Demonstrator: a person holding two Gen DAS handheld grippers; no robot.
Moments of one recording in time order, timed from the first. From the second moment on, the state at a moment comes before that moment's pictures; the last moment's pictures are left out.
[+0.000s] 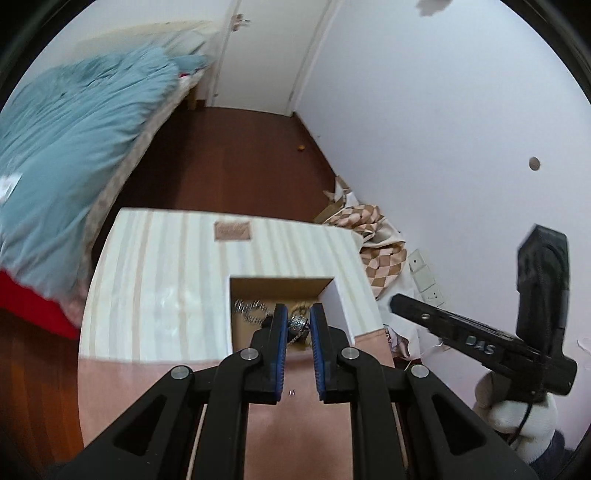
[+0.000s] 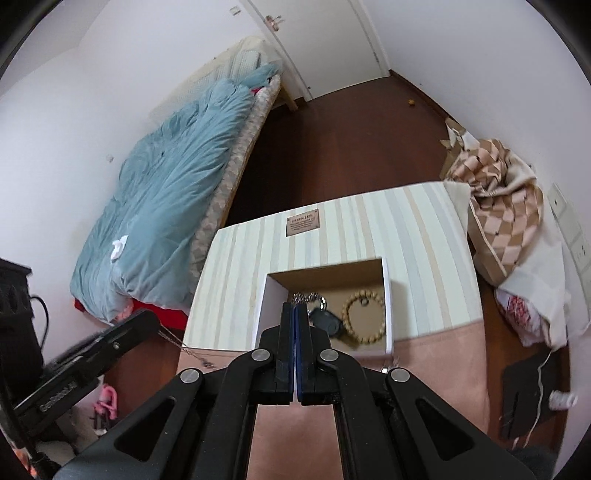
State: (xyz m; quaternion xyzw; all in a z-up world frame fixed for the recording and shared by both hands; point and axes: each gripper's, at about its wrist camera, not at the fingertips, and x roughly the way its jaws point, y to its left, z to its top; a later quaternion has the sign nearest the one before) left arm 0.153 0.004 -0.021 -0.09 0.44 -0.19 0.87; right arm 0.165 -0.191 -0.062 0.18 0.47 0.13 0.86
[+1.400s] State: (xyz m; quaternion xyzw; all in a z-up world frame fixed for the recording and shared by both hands) left arm 0.143 0.011 -0.207 0.03 0.57 0.03 0.82; right arm 0.148 -0.206 -0.249 0.10 0.56 0.00 0.82
